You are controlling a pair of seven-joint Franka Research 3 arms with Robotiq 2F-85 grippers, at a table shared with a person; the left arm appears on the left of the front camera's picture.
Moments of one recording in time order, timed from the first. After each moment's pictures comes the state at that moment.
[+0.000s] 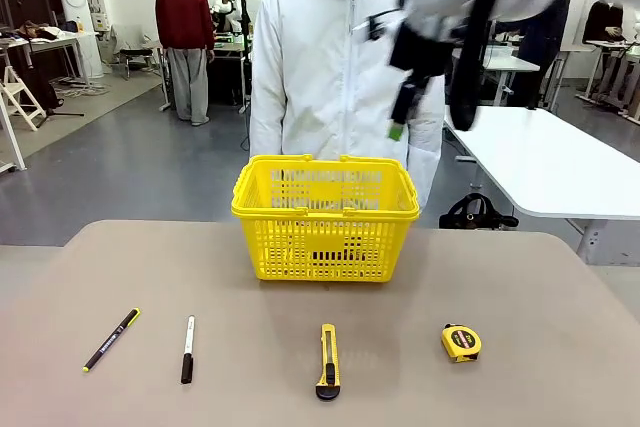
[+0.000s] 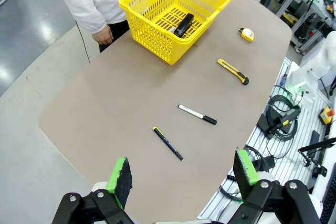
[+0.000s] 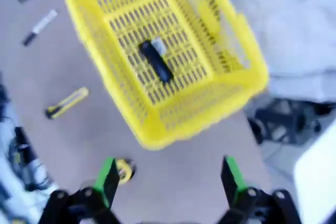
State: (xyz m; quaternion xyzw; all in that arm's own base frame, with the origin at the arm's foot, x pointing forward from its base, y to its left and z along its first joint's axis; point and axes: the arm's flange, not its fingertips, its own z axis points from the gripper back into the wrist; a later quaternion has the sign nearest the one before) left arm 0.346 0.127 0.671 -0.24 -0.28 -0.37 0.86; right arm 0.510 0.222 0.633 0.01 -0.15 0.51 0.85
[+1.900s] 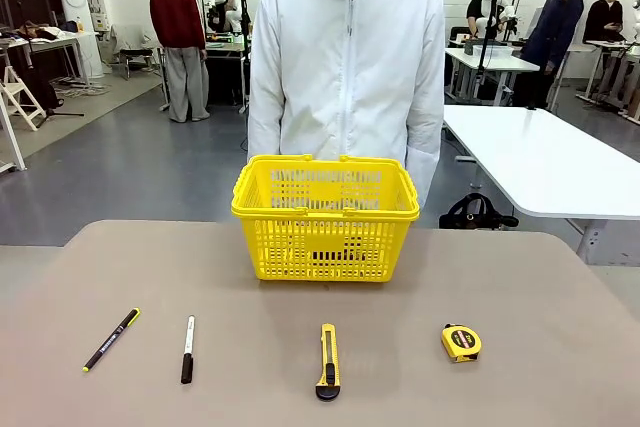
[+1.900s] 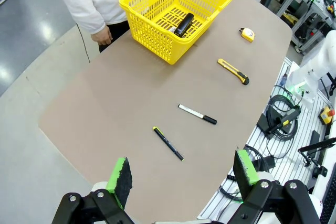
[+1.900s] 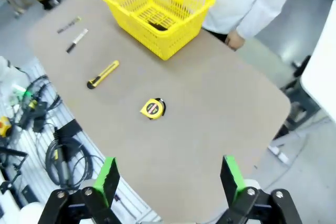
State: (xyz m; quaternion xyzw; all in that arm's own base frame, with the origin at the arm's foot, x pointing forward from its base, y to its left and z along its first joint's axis) left arm 0.346 0.127 0.671 -0.24 -0.28 -0.36 0.86; right arm 0.236 -0.103 0.679 0.14 -0.33 0.36 0.86
